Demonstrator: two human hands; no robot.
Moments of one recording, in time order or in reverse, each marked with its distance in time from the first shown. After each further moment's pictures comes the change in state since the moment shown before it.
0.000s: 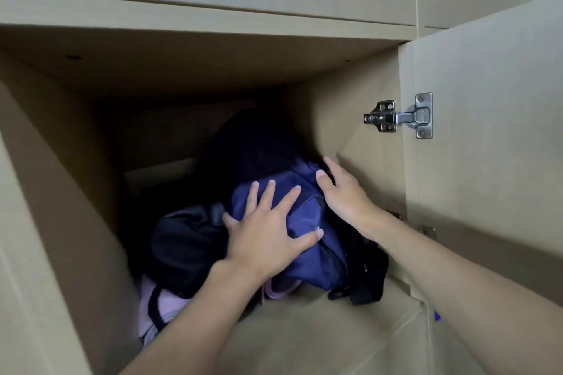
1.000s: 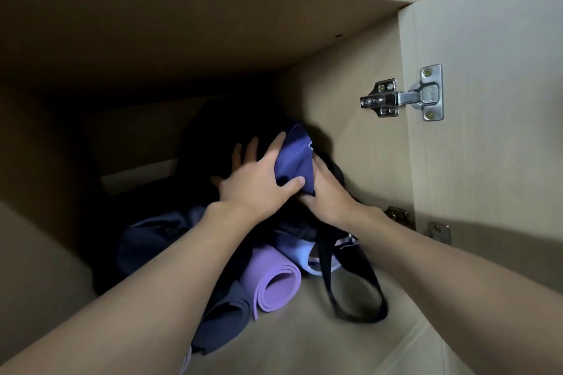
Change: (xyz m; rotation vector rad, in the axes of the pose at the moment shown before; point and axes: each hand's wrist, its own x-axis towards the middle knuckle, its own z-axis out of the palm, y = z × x) left_hand 0.089 -0.001 -0.012 -0.058 0.104 -0.013; right_hand 0.047 0.044 0.040 0.007 -0.087 -0.300
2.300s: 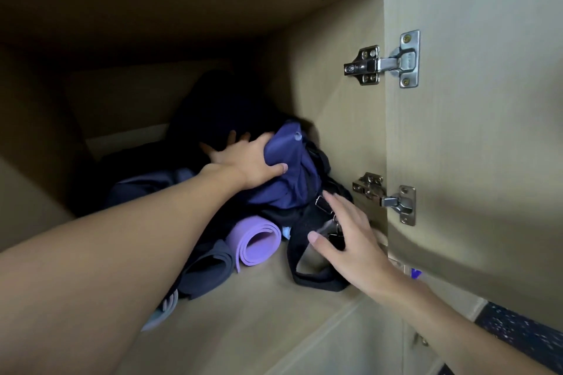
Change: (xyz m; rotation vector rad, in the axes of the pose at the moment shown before) left_hand 0.004 -0.004 0.025 0.178 -0.203 -0.016; right_hand -0.170 -0.002 -0.007 0.018 0.048 0.213
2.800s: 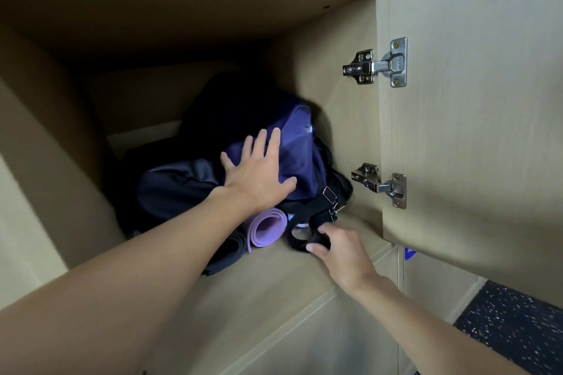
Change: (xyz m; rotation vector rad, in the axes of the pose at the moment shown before) left_hand -0.073 0.013 -0.002 -0.055 0.055 0.075; right_hand -0.021 -0.003 0.032 -0.178 -0.024 0.176
